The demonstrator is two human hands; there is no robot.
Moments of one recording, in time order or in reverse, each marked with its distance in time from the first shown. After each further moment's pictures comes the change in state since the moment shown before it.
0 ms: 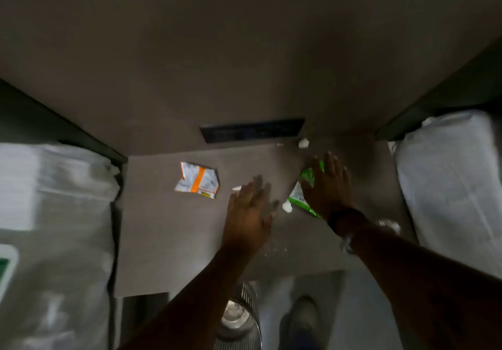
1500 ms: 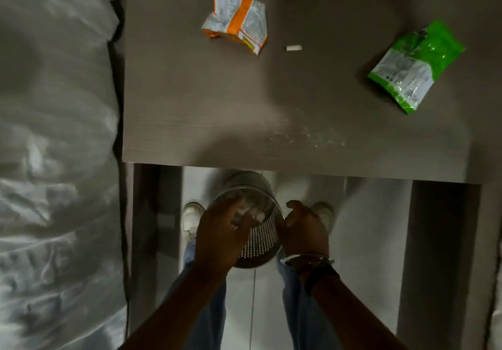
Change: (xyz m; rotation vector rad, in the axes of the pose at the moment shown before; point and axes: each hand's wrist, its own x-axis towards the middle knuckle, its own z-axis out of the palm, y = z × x) left_hand -0.228 -0.083 0.047 -0.429 -0.064 -0.603; right_hand -0.239 -0.084 0.163 0.388 -0.425 0.145
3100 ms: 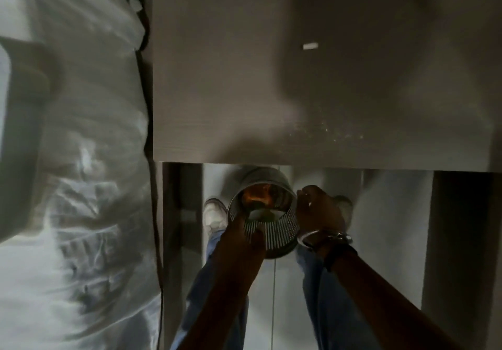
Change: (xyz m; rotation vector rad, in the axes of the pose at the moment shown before) left_hand -0.037 -0.006 -0.008 0.034 -0.112 -0.319; right_hand 0.013 -0.030 -0.019 0.001 0.031 0.015
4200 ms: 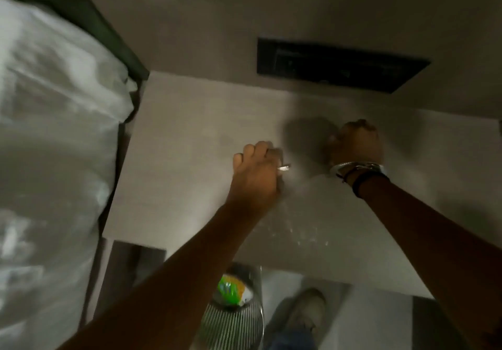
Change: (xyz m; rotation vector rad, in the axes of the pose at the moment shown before) left_hand 0.144 0.209 -0.036 0.368 0.438 0.660; right_hand 0.219 -0.061 -0.164 -0.294 0.365 -0.290
